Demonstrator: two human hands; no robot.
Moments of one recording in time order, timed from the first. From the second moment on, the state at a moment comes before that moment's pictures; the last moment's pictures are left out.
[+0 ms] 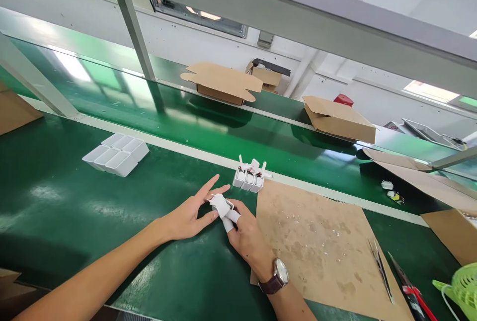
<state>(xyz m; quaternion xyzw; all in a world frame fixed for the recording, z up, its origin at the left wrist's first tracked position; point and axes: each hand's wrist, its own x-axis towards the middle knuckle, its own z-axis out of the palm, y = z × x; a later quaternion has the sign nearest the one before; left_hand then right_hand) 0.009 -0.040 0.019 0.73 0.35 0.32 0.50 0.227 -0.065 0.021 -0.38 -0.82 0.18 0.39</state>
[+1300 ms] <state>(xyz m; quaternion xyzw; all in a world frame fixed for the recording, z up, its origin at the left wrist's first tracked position) 0.005 -0.037 0.018 0.76 0.35 0.36 0.41 0.235 -0.066 0.006 -0.41 -0.80 0.16 0.40</state>
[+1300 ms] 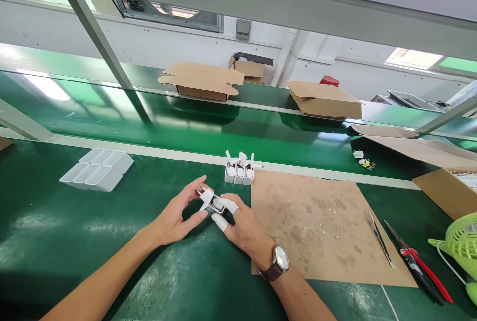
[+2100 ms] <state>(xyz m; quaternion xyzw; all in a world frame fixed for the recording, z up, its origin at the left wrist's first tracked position) 0.020 -0.041 0.018 0.84 0.27 0.42 0.21 0.219 -0.066 0.011 -0.41 -0.50 0.62 0.45</state>
